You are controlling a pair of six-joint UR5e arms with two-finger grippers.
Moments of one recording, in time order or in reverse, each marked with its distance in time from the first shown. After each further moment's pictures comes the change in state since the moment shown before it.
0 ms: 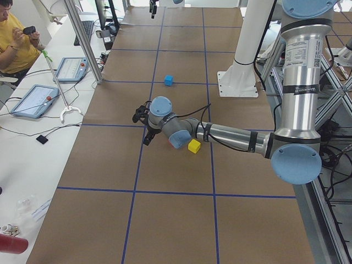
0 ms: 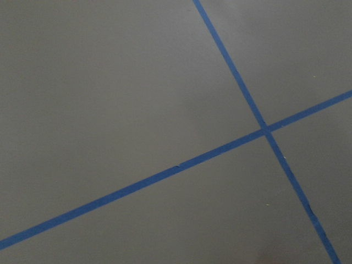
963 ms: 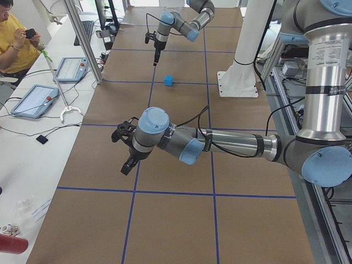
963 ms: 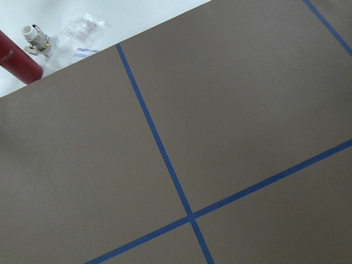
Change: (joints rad) left arm -0.479 0.005 0.021 0.304 -0.064 0.557; right arm -0.568 0.538 -0.262 0.000 -0.435 0.775
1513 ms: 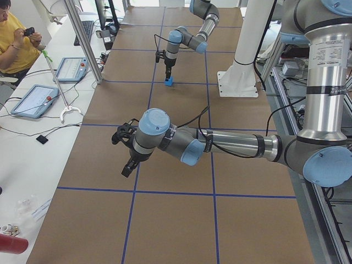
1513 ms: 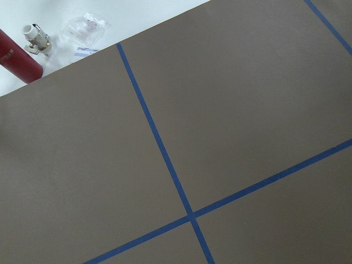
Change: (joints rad) left arm -0.026 0.009 0.001 0.012 0.004 0.015; right arm -0.188 0.058 -0.118 0.011 -0.068 0.073
